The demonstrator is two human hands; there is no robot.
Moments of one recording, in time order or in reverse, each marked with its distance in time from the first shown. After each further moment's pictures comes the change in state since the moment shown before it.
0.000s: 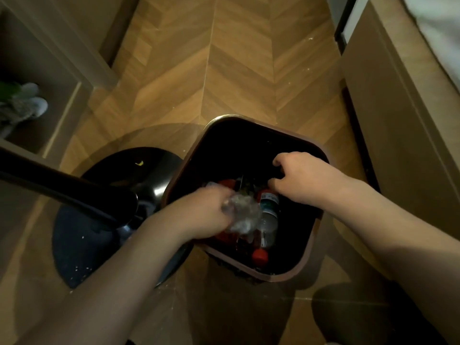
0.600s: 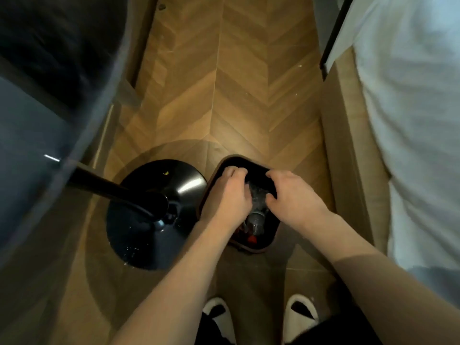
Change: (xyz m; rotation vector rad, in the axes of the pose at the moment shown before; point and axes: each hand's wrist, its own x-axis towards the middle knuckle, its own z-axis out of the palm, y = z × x) left_hand -0.104 0.104 -0.084 -0.117 0.484 0.058; right_hand -0.115 -0.062 -0.118 0.138 0.081 0.008
